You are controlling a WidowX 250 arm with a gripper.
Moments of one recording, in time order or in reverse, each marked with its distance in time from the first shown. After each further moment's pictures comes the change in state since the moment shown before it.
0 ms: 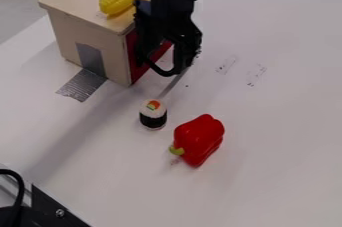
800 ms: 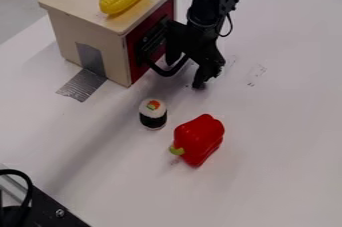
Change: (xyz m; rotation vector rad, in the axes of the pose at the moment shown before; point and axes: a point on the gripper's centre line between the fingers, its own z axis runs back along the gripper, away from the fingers) arm 0.041 0.000 -0.063 0.174 0.013 -0.027
